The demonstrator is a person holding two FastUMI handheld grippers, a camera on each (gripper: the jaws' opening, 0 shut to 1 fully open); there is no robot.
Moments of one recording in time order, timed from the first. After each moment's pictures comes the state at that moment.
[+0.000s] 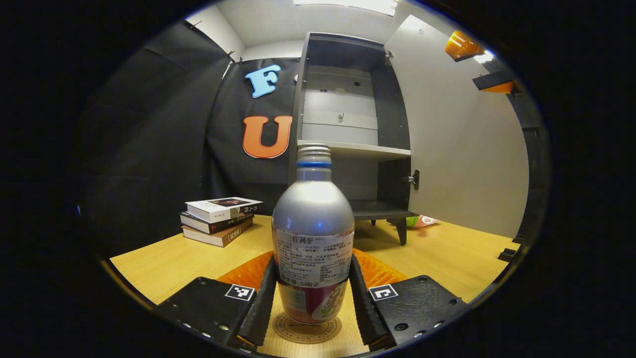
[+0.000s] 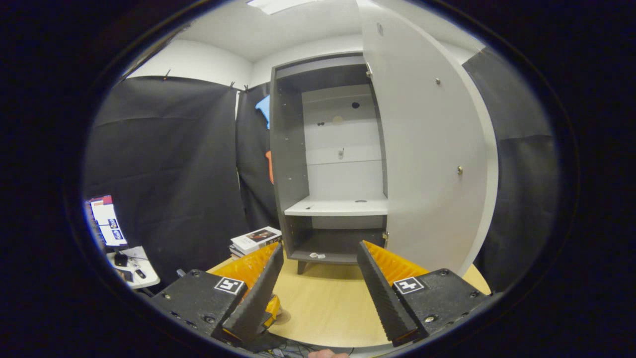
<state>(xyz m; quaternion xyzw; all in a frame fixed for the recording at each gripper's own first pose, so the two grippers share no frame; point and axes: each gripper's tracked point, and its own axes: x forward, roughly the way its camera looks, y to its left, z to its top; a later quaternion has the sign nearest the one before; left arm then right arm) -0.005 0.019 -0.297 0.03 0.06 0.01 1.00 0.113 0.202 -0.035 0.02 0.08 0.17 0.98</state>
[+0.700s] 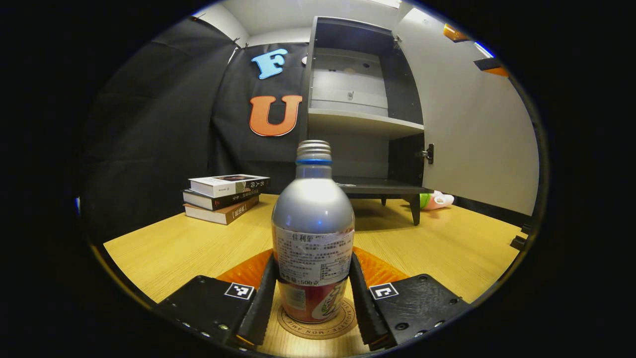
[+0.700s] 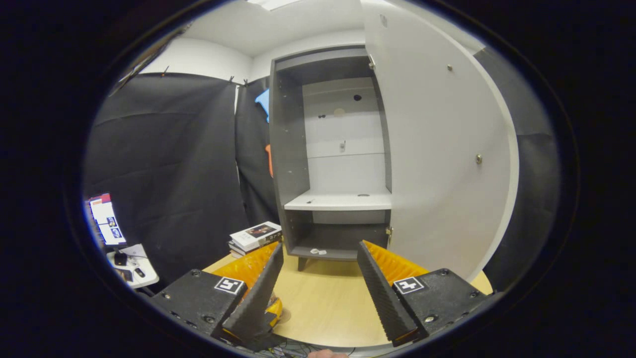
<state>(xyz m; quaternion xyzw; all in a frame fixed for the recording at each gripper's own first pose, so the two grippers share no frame) 0.000 0.028 -0.342 0.02 0.10 0.03 0.99 0.126 0.211 -0.045 0.02 0.09 0.17 0.98</state>
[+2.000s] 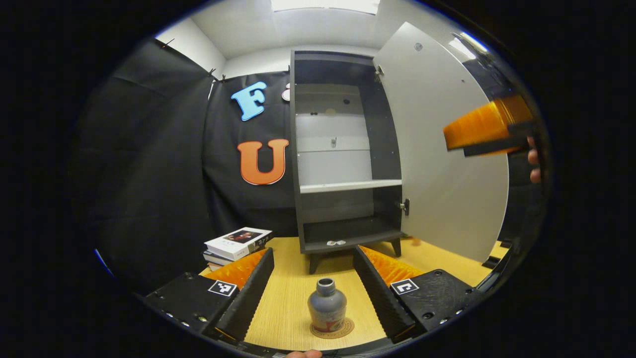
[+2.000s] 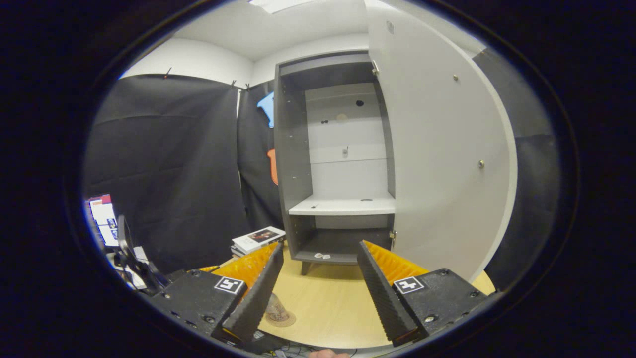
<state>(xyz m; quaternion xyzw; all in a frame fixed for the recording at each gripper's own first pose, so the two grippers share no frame) -0.037 0.013 -0.133 0.07 0.06 -0.01 1.00 0.113 0.221 -0.031 0.03 0.06 0.17 0.98</state>
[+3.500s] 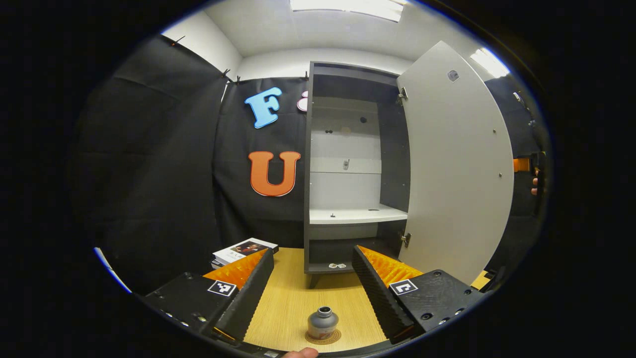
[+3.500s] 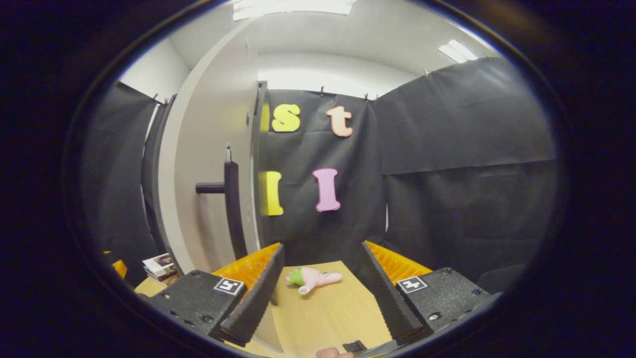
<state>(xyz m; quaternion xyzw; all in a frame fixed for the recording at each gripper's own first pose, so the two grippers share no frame) -0.037 0.025 -0.054 0.04 0.05 0.02 1.00 0.139 -0.033 0.084 0.01 0.01 -0.09 1.00</state>
